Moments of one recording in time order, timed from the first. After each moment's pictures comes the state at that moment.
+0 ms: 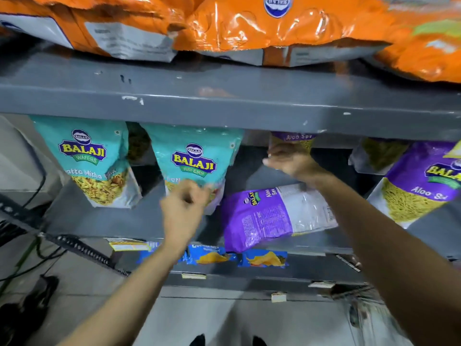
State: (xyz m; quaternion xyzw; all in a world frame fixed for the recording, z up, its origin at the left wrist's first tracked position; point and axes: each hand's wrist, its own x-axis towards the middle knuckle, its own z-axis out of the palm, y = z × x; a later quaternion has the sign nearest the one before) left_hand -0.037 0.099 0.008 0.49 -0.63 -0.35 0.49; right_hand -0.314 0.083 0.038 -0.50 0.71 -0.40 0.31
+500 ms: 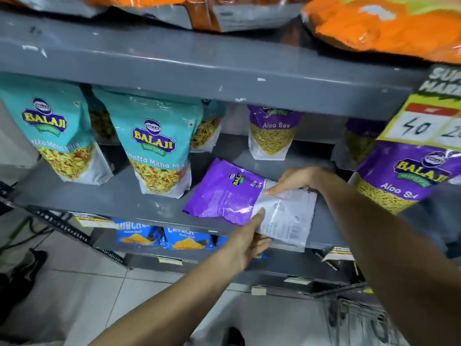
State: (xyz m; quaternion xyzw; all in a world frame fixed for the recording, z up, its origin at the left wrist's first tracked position) left_hand -0.220 0.204 -0.059 0.51 -0.21 -0.80 0.21; right_hand -0.409 0.121 0.016 -0.55 0.74 0.16 0.37
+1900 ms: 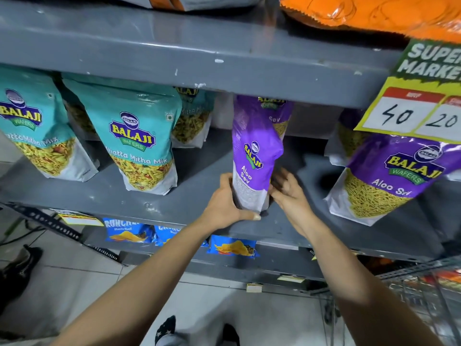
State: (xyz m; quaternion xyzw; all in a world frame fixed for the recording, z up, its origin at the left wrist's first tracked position) left_hand -0.213 0.141 -0.061 0.45 -0.70 -0.49 0.24; right_hand -0.397 0.190 -0.064 -0.35 0.62 -0.52 0.46
